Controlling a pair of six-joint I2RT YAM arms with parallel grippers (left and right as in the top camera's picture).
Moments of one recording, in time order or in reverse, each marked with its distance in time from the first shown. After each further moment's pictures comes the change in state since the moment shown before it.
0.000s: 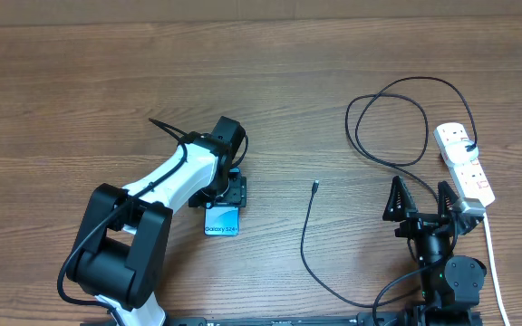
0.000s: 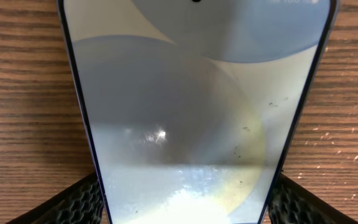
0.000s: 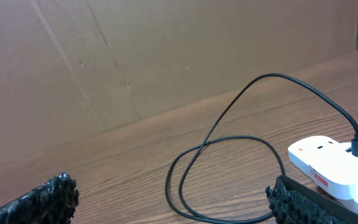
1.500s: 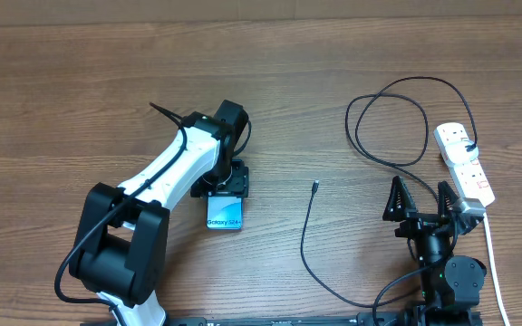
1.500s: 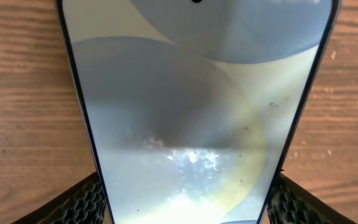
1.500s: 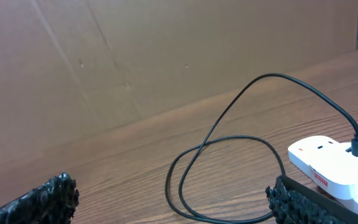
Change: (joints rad) left arm 0.000 0.013 0.174 -0.204 0.034 0.000; right arm 0.000 0.000 0.000 0.001 0.000 0.000
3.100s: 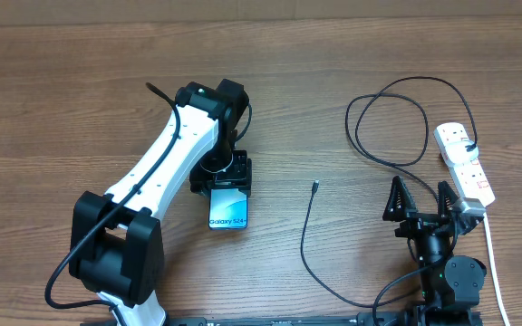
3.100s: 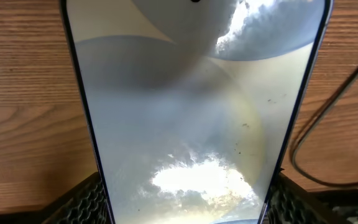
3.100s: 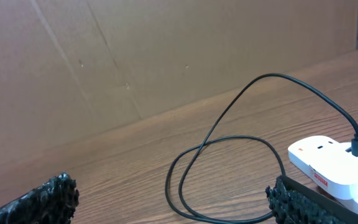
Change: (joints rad) left arm 0.001 0.000 0.255 -0.368 0.122 0.000; right arm 0.000 0.000 0.000 0.000 0.000 0.000
